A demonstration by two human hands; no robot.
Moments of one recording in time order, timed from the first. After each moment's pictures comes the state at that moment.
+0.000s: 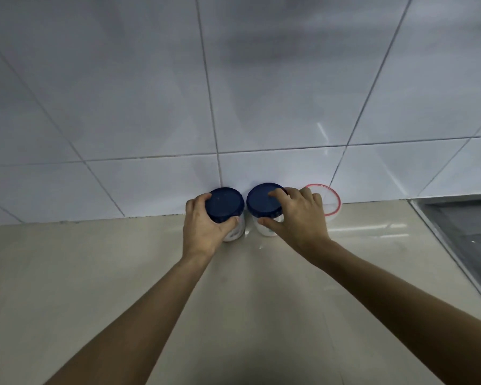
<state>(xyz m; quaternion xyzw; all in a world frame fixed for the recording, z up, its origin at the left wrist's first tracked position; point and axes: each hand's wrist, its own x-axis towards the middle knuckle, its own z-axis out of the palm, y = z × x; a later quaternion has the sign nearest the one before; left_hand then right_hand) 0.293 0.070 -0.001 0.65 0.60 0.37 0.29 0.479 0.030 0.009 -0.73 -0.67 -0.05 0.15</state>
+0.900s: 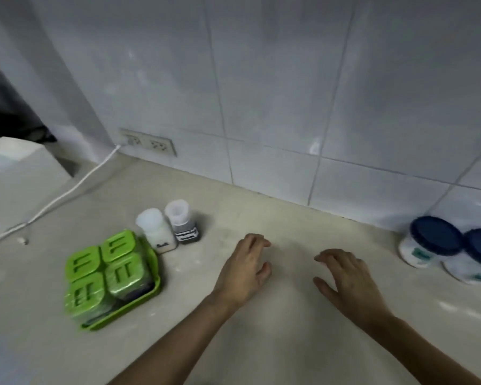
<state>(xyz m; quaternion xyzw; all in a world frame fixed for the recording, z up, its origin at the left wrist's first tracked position) -0.017 -0.040 0.015 0.74 0.61 0.24 0.16 0.225 -0.024 -0.003 -0.52 -0.84 0.05 0.13</state>
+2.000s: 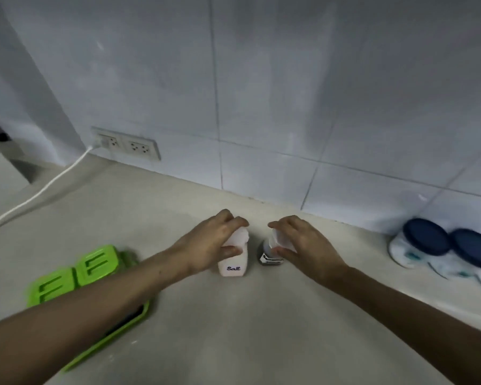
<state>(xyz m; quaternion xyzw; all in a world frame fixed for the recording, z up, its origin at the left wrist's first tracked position) -0.121 0.008 0.083 0.82 0.54 0.09 0.17 0.114 0.035 0.045 -0.47 -0.86 0.14 0.15</state>
